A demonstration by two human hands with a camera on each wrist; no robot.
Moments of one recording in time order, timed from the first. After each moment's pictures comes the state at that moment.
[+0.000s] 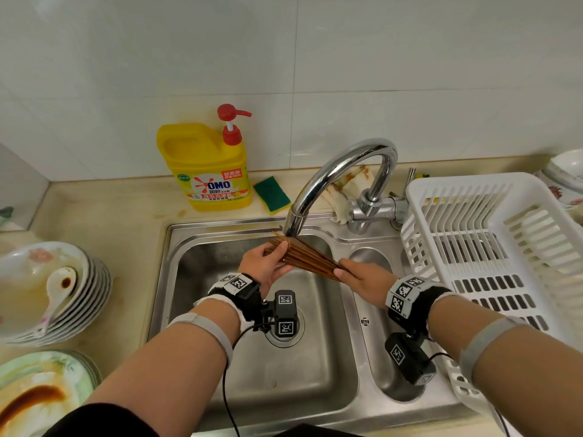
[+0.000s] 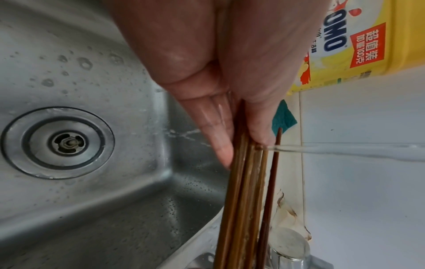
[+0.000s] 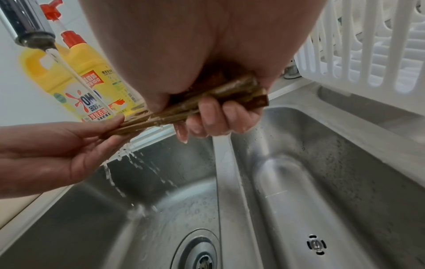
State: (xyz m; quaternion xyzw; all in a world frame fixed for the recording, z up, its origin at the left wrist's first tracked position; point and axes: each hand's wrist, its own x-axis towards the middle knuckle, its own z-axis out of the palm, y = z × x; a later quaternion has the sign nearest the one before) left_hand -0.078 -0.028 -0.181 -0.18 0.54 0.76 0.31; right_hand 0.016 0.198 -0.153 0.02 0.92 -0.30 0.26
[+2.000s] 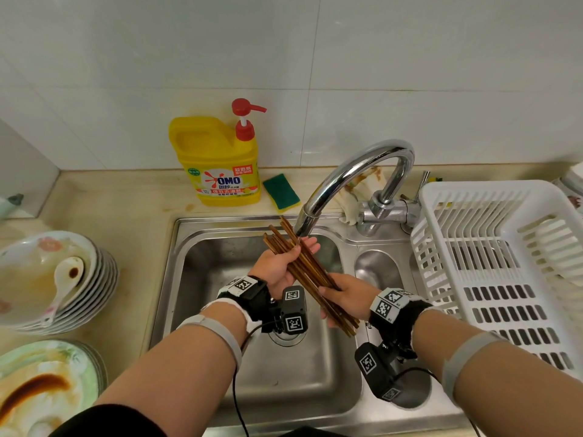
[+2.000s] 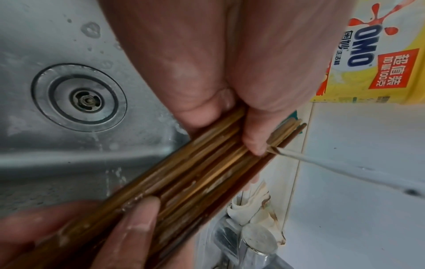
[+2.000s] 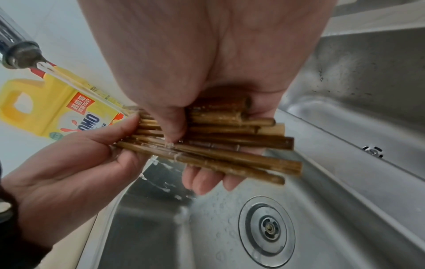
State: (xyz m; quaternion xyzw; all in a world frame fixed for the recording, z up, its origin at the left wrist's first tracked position) left_hand -0.073 -0.021 -0.175 -0.14 0.38 0.83 0.39; right_hand 0.017 0.147 -0.155 0.13 0.75 -0.55 0.34
